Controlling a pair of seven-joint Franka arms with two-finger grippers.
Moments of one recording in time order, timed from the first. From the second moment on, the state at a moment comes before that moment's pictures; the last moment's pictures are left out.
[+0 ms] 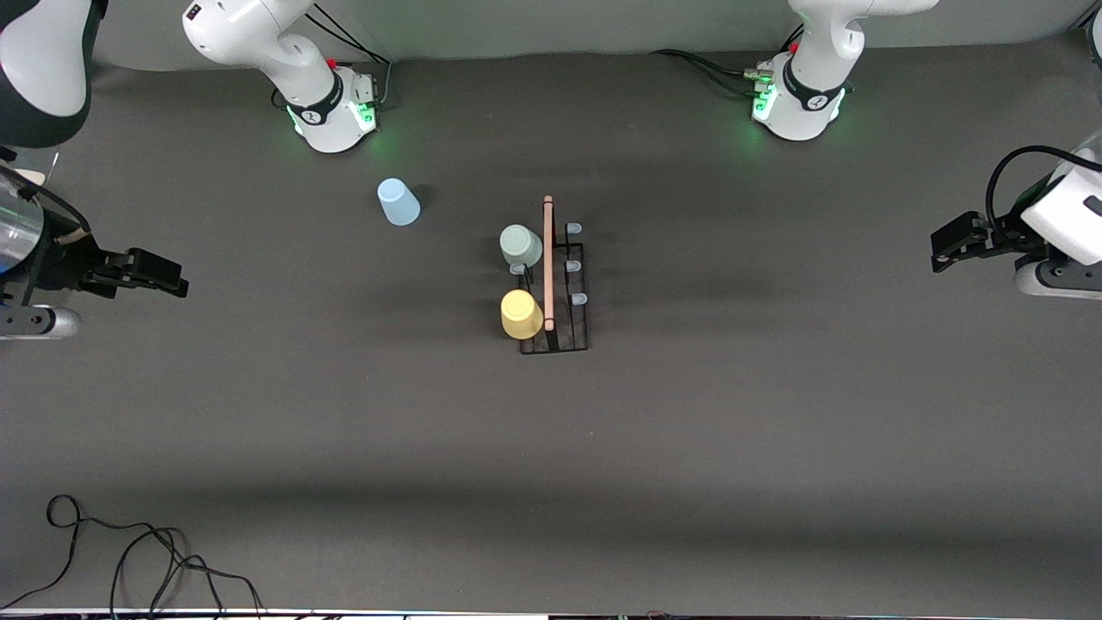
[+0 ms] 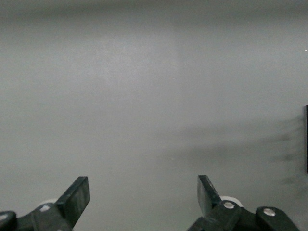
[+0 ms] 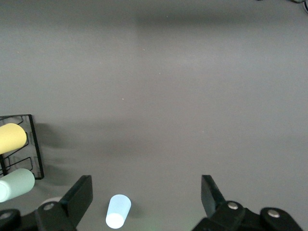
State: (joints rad) left arm -0.03 0.04 -0.02 -1.59 0.03 1.62 0.04; right arm 0.73 0.26 -0.84 -1.38 0.19 1.47 -0.06
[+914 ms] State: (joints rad) left arm -0.03 0.04 -0.02 -1.59 0.03 1.62 0.04; right arm 0.10 -0.03 -0.12 -1.69 0.02 1.65 -0.04
